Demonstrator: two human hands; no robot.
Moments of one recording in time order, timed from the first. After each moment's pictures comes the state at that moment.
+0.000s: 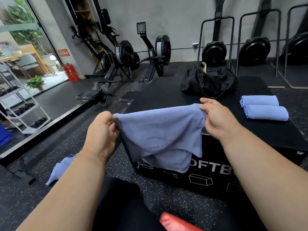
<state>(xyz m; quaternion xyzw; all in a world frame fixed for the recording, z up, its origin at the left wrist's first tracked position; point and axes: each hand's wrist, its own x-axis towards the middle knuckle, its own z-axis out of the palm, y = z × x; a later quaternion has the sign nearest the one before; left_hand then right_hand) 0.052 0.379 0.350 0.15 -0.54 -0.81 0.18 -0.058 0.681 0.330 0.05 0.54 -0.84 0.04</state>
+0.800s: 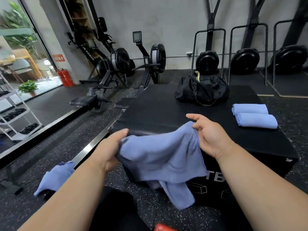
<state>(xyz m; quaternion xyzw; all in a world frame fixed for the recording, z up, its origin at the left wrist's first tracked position) 0.051 0.397 0.331 0.23 -0.60 -0.76 0.02 -0.034 0.687 0.318 0.01 0.53 -0.84 0.13</state>
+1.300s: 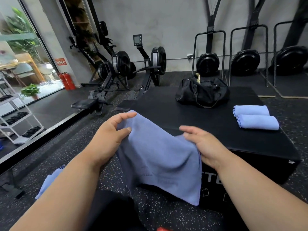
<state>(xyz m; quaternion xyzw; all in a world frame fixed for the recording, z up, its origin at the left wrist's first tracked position) 0.056 0.393 0.369 0.01 -0.82 -0.56 0.14 -0.026 0.680 0.292 -0.03 0.62 -0.77 0.16</state>
